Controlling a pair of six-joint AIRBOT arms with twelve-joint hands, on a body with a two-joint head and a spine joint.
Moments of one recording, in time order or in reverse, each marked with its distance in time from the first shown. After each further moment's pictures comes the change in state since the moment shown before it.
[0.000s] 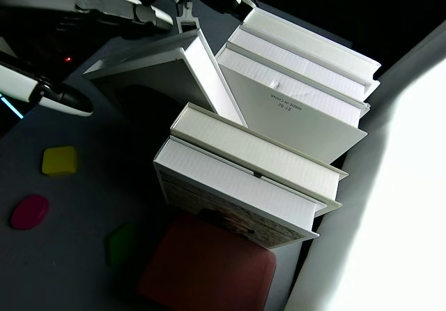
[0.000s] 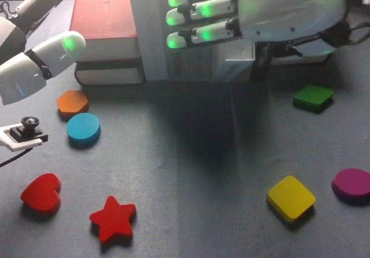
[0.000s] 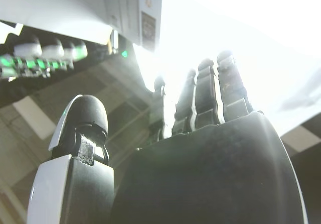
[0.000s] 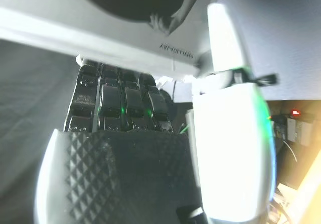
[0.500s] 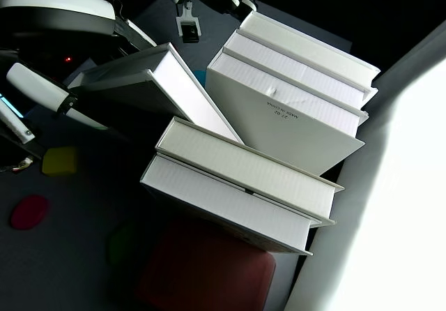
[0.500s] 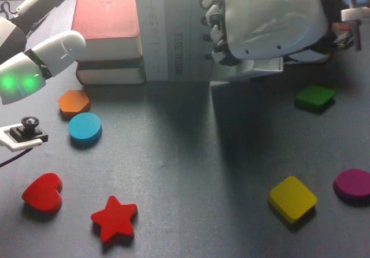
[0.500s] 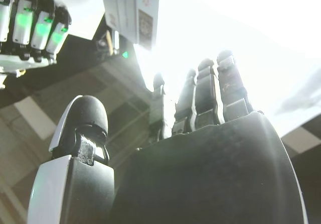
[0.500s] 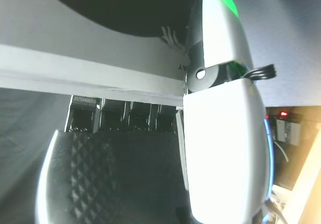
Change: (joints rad) left arm 0.000 0.000 0.000 0.000 0.001 0.000; right arm -0.019 -0.014 -0.006 -0.033 0.022 0.016
